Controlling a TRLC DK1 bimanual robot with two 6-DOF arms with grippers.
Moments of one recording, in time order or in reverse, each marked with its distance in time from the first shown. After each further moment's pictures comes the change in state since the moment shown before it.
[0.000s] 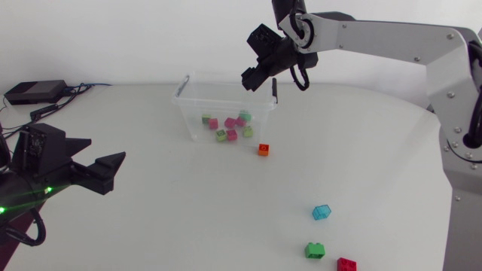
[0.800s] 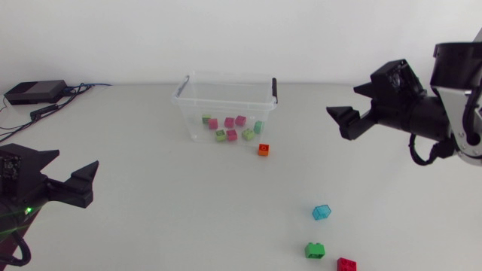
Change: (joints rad) left arm 0.164 -0.213 -0.111 -0.028 -0.019 0.071; right arm -0.317 -0.937 -1.209 0.534 -0.109 -0.008
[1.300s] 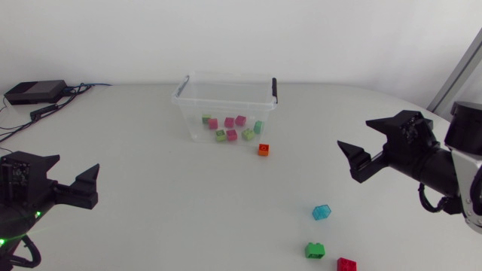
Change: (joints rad) left arm -0.022 0.009 -0.078 0.109 -0.072 -0.027; right arm -0.072 -0.196 -0.313 0.140 -0.019 -0.026
